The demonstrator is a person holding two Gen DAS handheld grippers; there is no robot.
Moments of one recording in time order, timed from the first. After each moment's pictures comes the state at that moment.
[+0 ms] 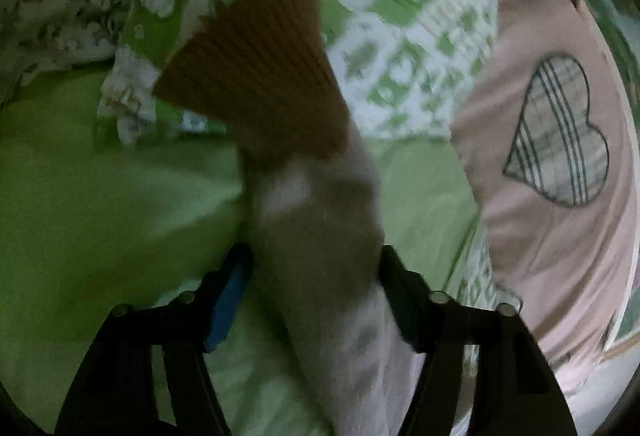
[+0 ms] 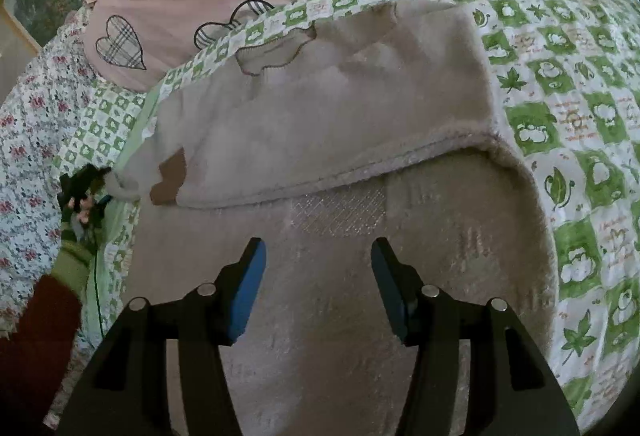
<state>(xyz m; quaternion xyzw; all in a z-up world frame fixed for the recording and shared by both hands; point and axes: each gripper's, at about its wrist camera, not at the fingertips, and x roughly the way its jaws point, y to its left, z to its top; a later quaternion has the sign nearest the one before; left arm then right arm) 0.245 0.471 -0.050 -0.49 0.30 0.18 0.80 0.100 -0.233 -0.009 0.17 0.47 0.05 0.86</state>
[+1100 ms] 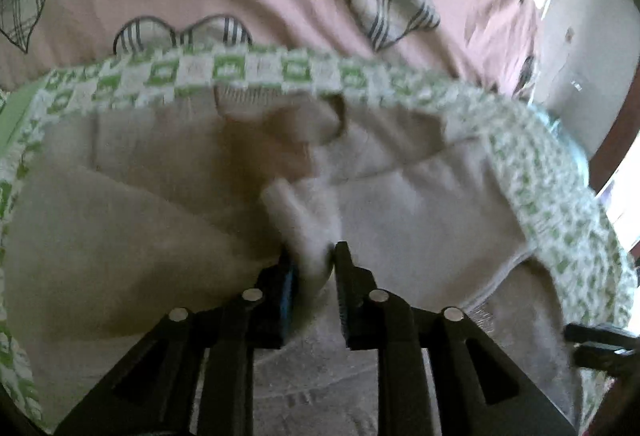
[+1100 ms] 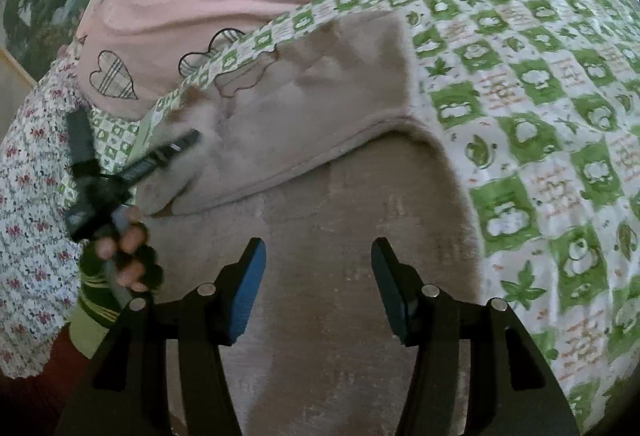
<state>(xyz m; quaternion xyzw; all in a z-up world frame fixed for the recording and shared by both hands) 0.270 -0.056 -0.028 -0.04 0.42 -0.14 0.90 0.054 -0.276 0.004 0.22 0.44 0.01 0.87</state>
